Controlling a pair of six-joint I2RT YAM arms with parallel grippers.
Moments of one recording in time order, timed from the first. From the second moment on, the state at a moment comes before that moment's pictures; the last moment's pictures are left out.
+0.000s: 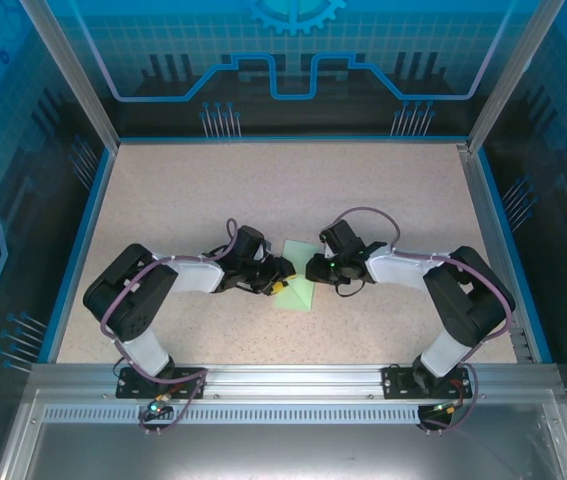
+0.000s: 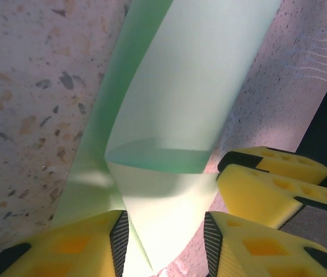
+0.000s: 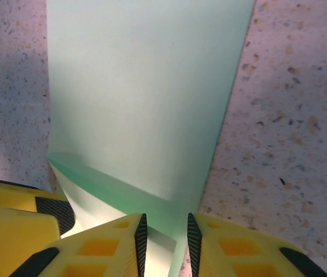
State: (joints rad) left arm -0.57 1.70 0.70 0.16 0.51 -1.22; right arm 0.61 1.64 0.80 -0.20 -0.23 0.70
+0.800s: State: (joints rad) left arm -0.57 1.71 0.71 0.16 0.53 -1.21; right arm 0.59 1.64 0.77 -0.15 -0.28 0.68
